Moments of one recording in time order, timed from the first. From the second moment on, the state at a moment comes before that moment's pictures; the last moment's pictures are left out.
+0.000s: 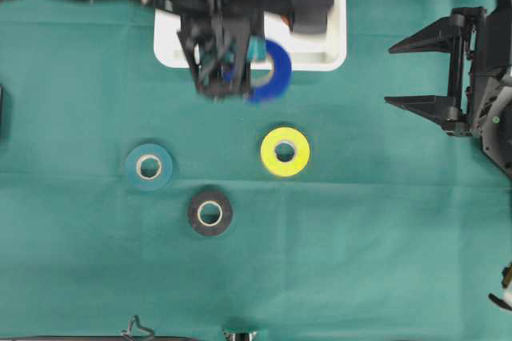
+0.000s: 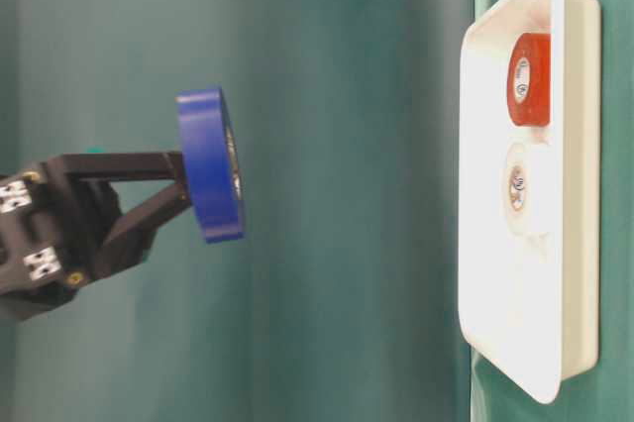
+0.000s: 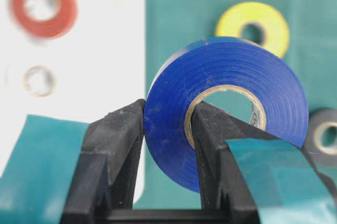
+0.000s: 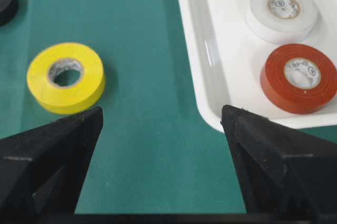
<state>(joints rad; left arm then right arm) 0.12 0.08 -0.16 0.02 1.14 0.06 -0.11 -0.84 1.22 -0.22 0.09 0.37</state>
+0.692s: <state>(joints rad) 0.29 0.08 -0.16 0.02 1.14 0.06 -0.11 -0.84 1.21 -0.22 0.09 0.37</state>
